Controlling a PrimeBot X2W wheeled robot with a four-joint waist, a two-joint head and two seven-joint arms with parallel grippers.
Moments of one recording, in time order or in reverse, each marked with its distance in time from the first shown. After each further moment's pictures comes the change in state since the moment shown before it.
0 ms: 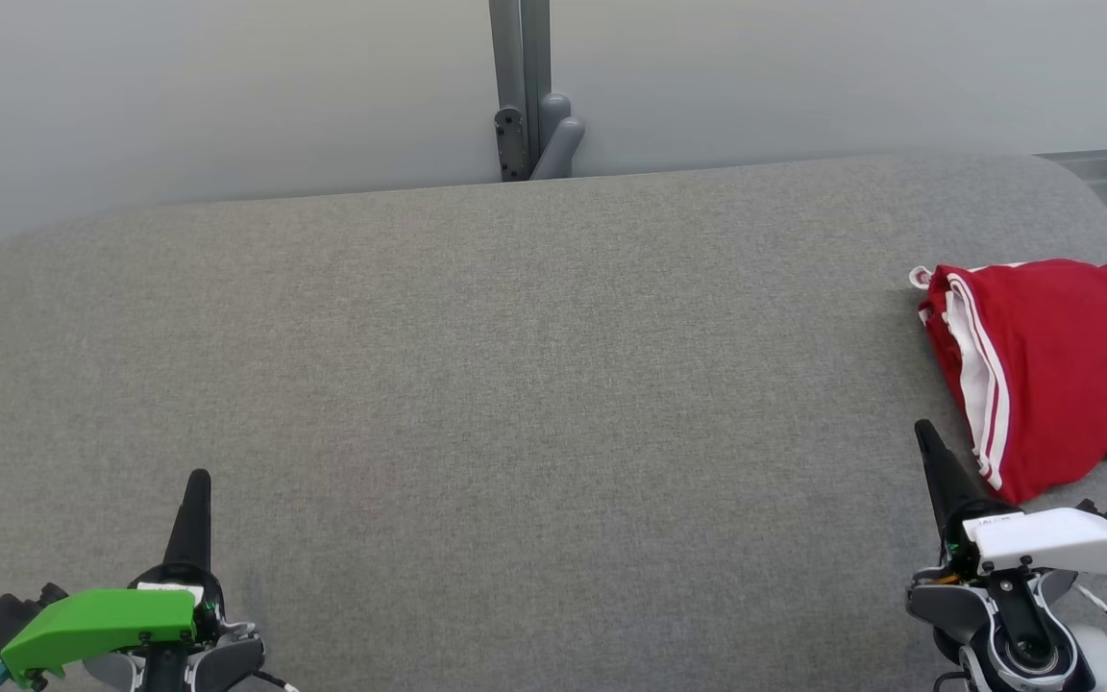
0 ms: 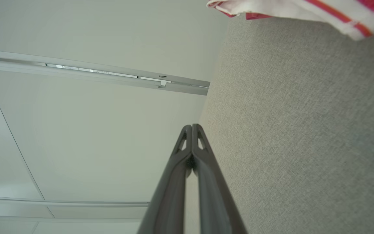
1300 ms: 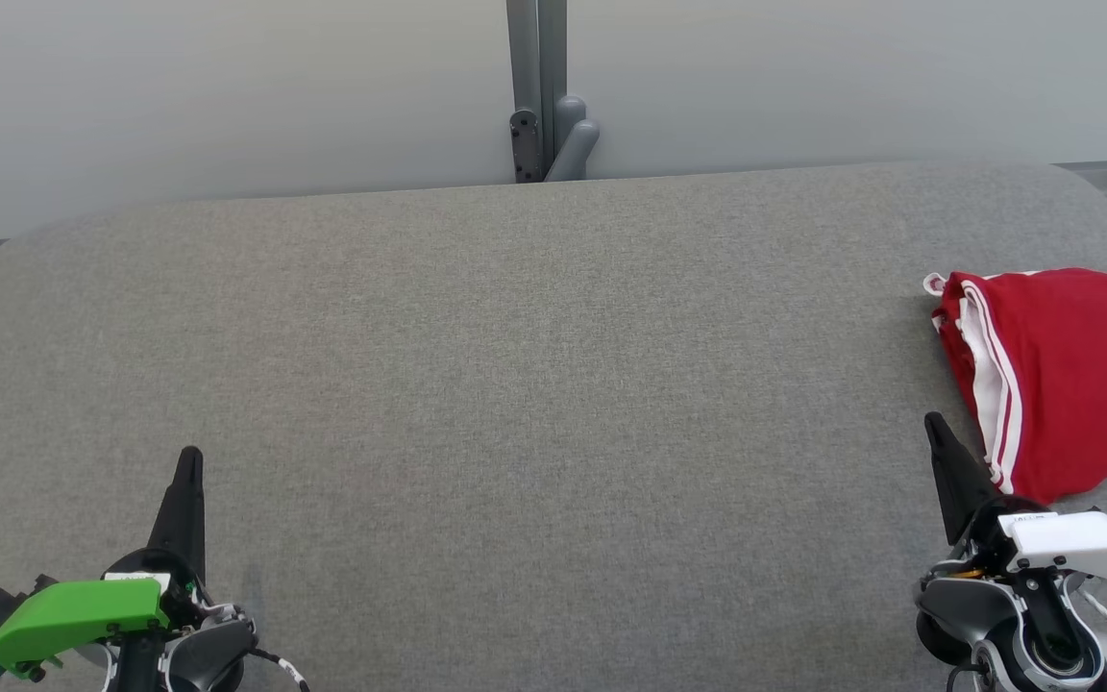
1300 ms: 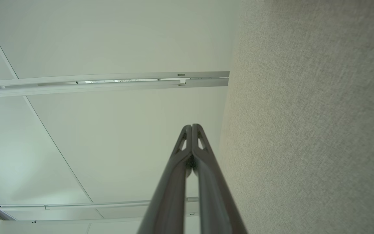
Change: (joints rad) left arm -0.015 0.002 0.017 -0.032 -0.193 -0.008 0.053; right arm 0.015 -0.002 -0.022 -0.043 0.209 0.000 0.052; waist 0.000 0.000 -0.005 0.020
